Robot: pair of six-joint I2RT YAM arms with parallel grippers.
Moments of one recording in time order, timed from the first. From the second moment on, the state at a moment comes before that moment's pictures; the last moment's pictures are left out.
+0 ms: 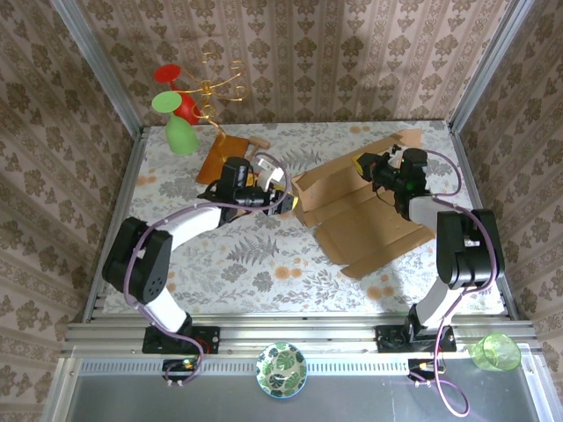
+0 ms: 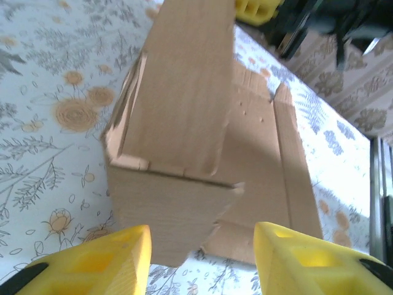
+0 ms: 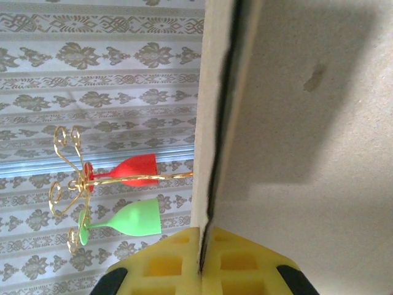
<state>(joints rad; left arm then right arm) -0.54 1.60 0.99 0.08 0.69 -0.14 -0.01 1.71 0.88 0.57 -0.66 1.36</state>
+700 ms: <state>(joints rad) -0.69 1.78 1.52 -0.52 0.15 0.14 0.00 1.73 0.87 0.62 -0.62 1.42</state>
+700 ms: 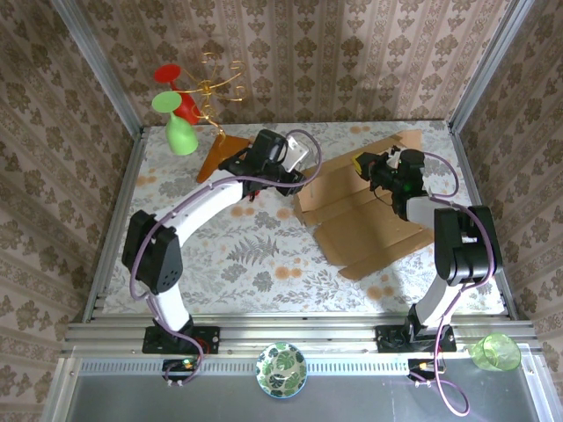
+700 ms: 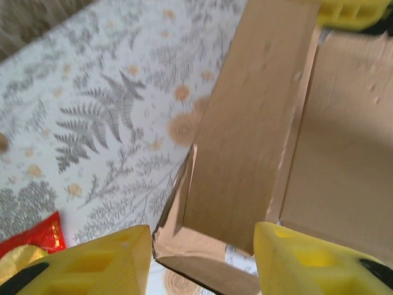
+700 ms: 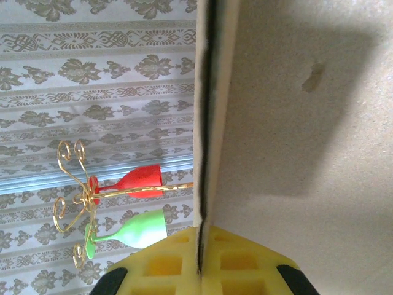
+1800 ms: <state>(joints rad) -0.73 2.00 1.82 -0.73 0.16 0.31 0.01 1.73 0.84 0.67 -0.62 1.45</state>
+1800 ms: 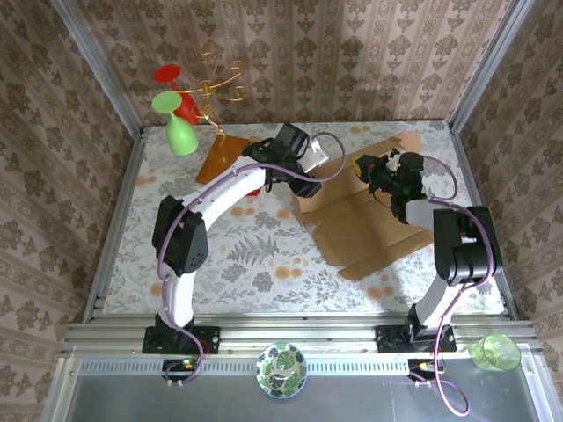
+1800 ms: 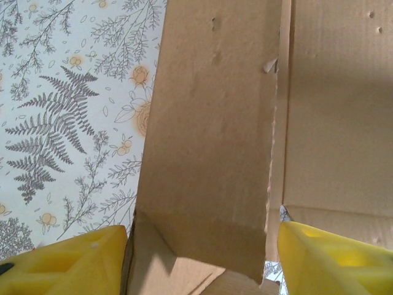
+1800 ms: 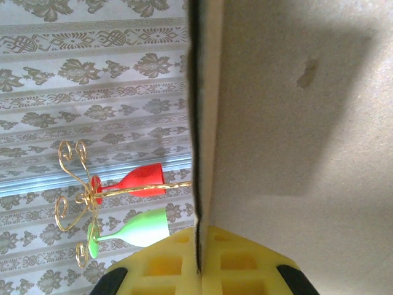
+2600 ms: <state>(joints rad) -0.54 1.48 1.34 -0.52 0.04 -0.02 0.09 1.81 0.88 0.87 -0.58 1.56</state>
